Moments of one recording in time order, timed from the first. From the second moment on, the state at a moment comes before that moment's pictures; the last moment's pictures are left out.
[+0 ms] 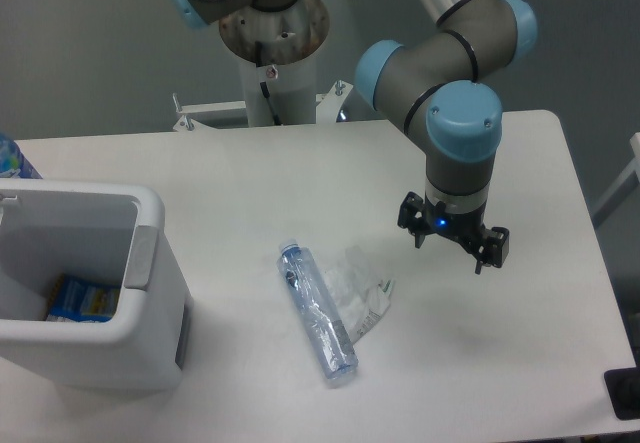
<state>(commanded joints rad) 2.57 -1.97 -1.57 -1.02 1.64 1.14</state>
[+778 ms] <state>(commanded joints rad) 2.55 -1.96 -1.67 -0.92 1.61 1.14</state>
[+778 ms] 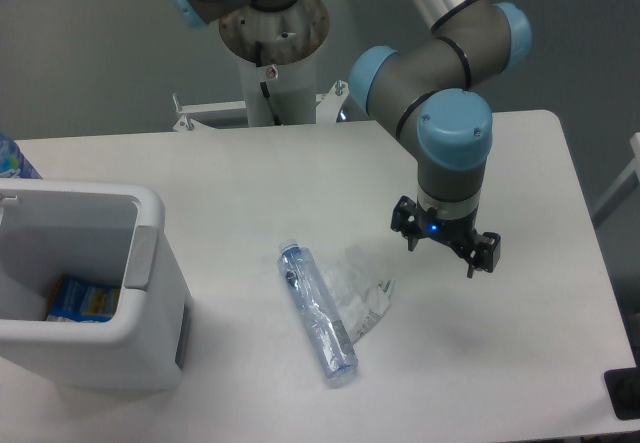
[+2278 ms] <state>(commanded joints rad) 2.43 -1.97 -1.83 -0.86 1.62 0.96</state>
